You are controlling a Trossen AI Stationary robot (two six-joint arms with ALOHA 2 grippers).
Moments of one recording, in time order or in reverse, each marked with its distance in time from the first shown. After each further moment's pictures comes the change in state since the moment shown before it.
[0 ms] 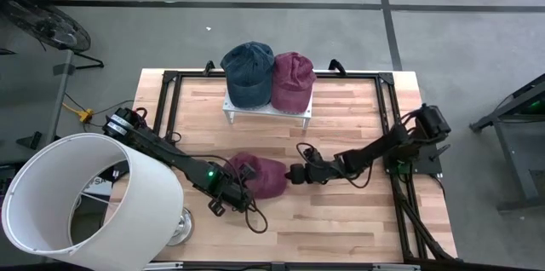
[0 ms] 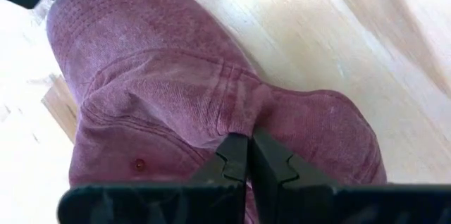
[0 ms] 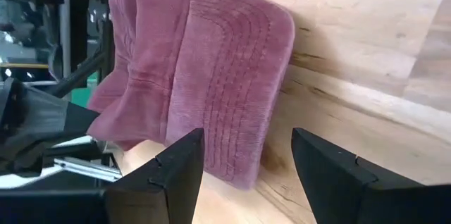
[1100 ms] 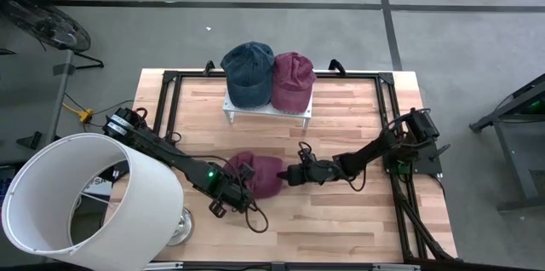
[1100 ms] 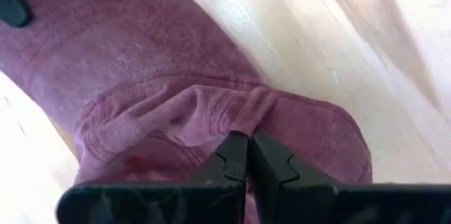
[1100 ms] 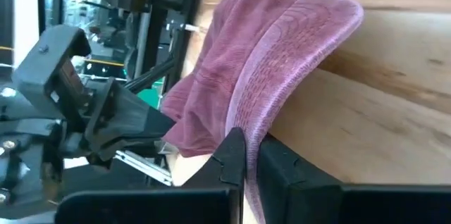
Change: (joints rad) left arm 0.000 0.001 -0.001 0.006 0.005 -0.064; right arm 0.000 0.116 0.003 0.337 0.059 -0.152
